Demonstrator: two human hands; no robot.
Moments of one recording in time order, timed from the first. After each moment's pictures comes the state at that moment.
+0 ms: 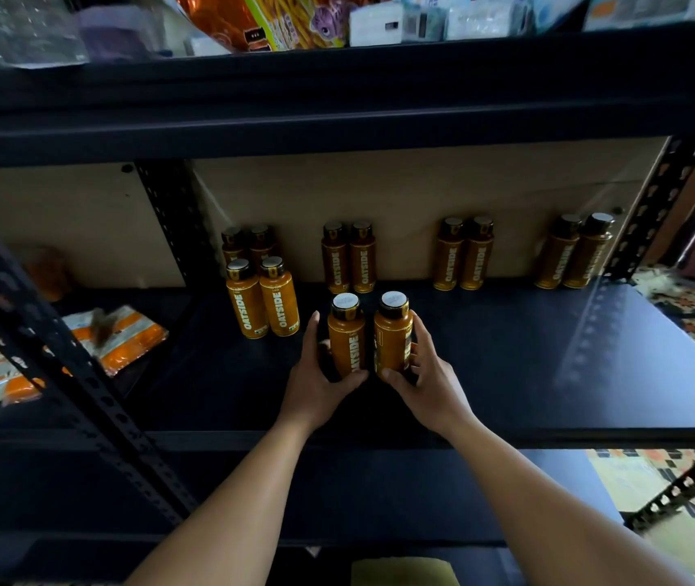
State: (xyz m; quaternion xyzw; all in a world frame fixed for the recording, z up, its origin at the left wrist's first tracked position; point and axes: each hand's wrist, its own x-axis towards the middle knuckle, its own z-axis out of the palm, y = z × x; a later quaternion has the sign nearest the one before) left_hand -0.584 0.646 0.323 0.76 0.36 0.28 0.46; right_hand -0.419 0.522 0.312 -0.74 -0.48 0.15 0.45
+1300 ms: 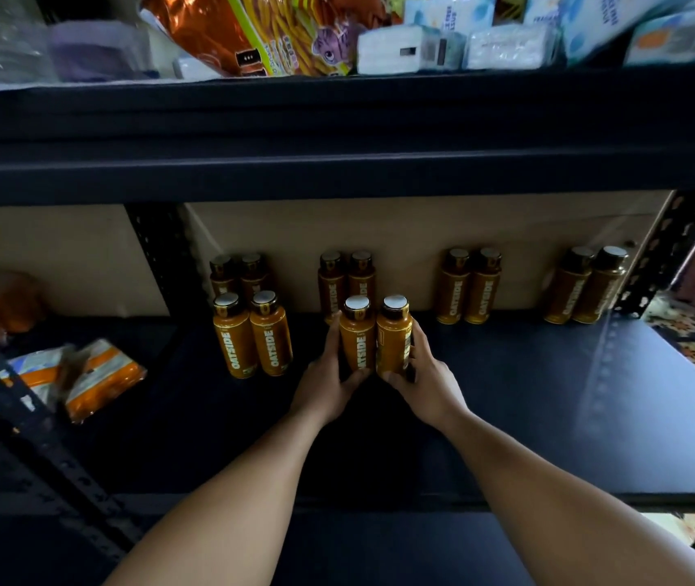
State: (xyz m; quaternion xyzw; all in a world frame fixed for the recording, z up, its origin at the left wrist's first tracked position) left_hand -0.515 0.706 0.337 0.84 0.35 0.19 0.36; right_hand -0.365 0.590 0.320 -0.78 -0.46 0.14 0.40
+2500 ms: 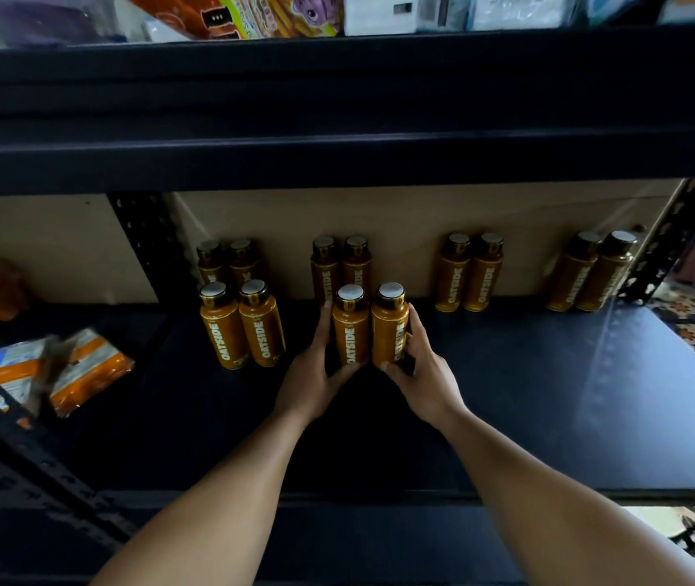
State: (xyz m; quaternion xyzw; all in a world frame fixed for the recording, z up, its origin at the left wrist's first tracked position) left_hand -0.525 0.711 0.333 0.84 0.33 0.21 0.37; right_hand -0.362 0.587 0.312 -0.76 -0.47 0.14 0.43
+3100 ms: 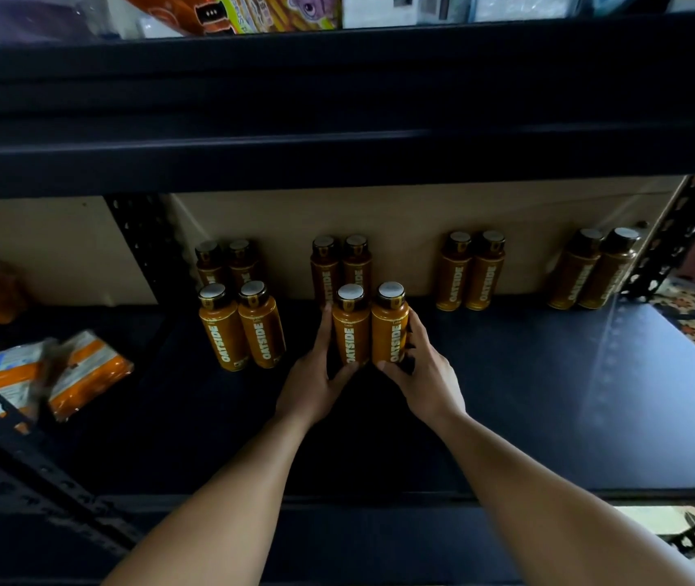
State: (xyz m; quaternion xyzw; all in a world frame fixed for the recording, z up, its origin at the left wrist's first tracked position) left_hand -0.524 0.714 0.327 0.85 0.33 0.20 0.35; right_hand -0.367 0.591 0.312 -0.78 -0.45 0.10 0.42
